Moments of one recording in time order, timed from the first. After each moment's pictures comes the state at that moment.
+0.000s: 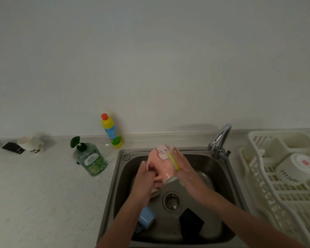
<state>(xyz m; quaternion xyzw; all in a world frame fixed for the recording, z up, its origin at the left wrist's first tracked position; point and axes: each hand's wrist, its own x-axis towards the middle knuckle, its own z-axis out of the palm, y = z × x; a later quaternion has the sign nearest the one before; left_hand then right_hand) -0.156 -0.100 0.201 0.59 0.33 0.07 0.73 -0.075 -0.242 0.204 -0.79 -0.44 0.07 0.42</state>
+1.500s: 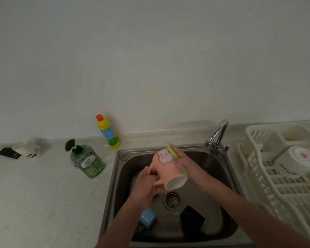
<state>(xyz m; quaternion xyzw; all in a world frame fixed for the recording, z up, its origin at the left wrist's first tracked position) -0.154 -0.103 0.194 0.53 0.30 -0.01 0.79 -0.057 -0.253 0.211 -0.71 -0.34 0.32 0.53</state>
